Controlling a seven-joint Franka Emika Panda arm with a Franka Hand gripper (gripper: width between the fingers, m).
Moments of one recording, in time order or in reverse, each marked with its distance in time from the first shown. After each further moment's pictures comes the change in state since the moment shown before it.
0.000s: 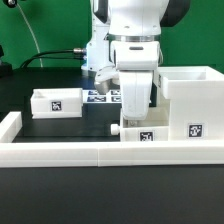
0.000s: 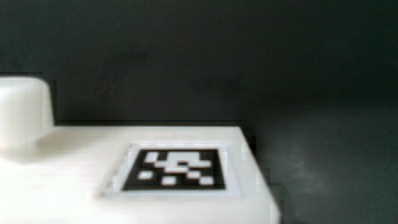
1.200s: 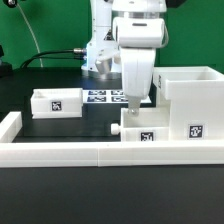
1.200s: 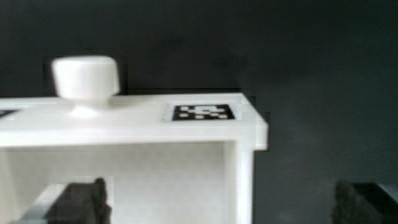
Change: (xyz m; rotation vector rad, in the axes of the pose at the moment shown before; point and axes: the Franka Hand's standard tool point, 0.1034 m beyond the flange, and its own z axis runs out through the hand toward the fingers) arm -0.010 0.011 -0.046 -0.010 -0.023 0.012
